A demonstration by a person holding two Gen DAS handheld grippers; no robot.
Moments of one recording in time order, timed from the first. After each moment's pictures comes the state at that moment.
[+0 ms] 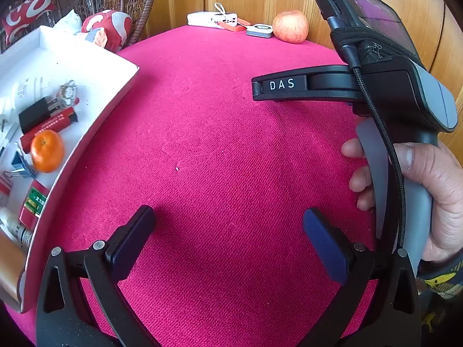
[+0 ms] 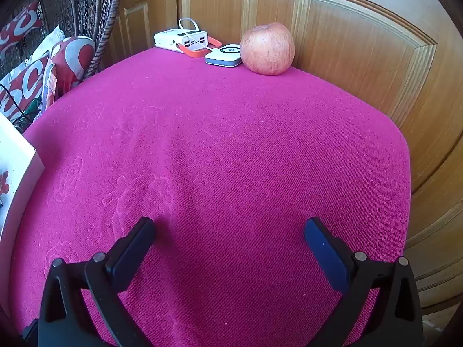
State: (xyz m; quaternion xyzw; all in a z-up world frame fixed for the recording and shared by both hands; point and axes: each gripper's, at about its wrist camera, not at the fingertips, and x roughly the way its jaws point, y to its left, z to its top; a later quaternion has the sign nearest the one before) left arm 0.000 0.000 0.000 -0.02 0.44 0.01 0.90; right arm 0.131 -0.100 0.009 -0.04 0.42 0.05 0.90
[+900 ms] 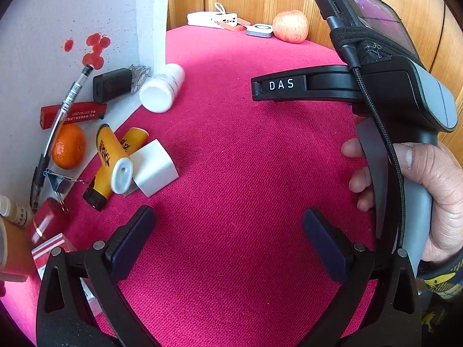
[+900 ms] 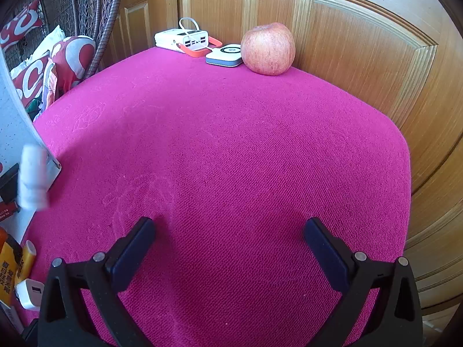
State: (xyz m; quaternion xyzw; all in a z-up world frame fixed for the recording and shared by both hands) left arm 0.000 -0.001 -0.001 -0.02 0.44 0.01 0.90; right arm 0.130 -0.100 0.010 -0.04 0.42 0.05 0.90
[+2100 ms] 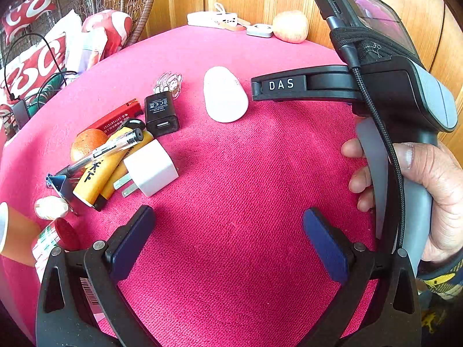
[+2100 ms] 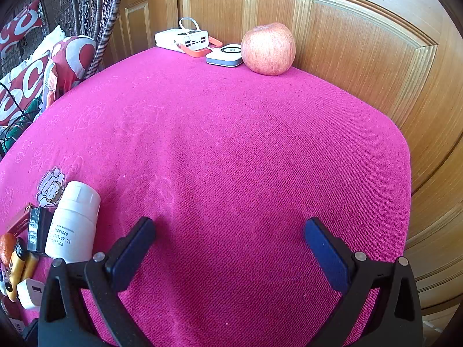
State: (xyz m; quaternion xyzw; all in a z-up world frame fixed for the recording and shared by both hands) left arm 0.004 -0.002 0.000 -0.02 0.44 0.01 0.90; right arm 0.130 -0.099 0.008 -0.04 0.42 0.05 0.90
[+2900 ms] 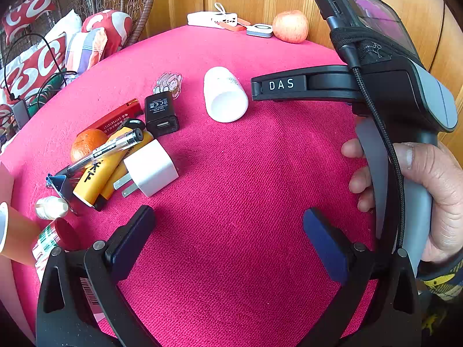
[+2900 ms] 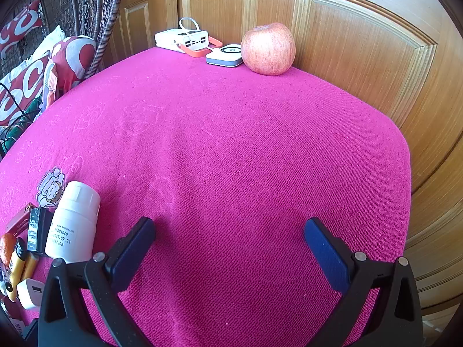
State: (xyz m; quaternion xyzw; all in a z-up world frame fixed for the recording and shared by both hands) left arm 0.001 -0.001 0.000 -0.02 0.44 0.01 0.90; right arm 0.131 -0.099 0.008 -0.04 0.42 0.05 0.90
